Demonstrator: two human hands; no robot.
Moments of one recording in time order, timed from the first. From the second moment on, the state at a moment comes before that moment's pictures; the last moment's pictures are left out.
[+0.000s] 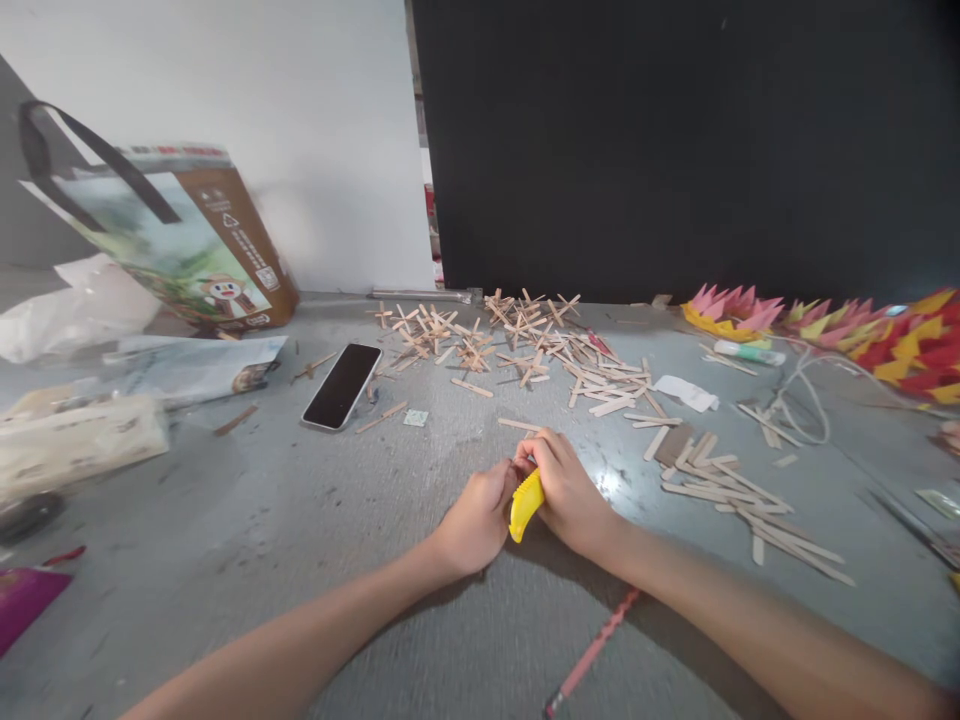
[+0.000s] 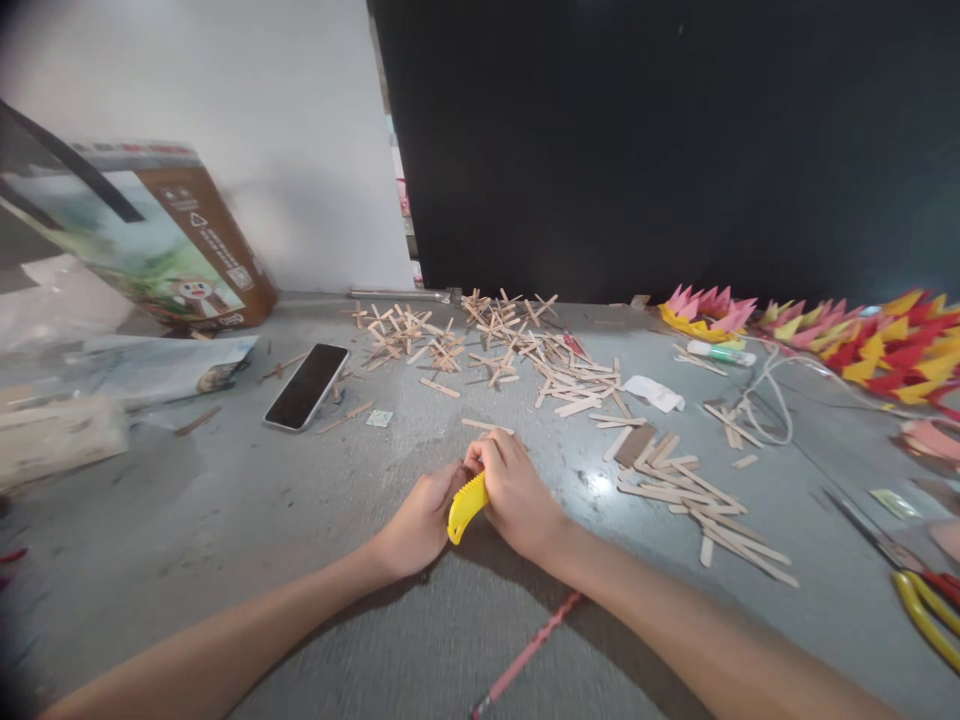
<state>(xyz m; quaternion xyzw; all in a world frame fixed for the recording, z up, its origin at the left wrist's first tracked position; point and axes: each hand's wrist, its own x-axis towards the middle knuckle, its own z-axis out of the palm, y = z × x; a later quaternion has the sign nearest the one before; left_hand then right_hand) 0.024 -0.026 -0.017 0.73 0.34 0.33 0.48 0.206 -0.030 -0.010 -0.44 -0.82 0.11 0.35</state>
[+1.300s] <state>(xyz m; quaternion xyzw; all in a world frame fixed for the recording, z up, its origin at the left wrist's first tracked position) 0.023 -0.023 -0.007 0.73 0.37 0.30 0.49 0.215 -0.033 -0.010 -0.38 -0.78 0.16 0.48</state>
